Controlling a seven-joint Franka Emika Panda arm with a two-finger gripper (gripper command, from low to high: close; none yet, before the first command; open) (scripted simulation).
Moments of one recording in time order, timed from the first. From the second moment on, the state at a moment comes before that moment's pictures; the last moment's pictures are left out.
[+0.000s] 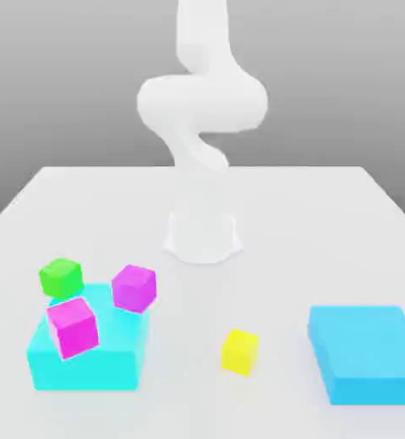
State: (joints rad) arm -0.02 -0.72 0.03 -2.35 0.00 2.36 0.86
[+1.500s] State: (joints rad) arm -0.05 -0.05 0.12 -2.86 -0.06 2.81 1.36
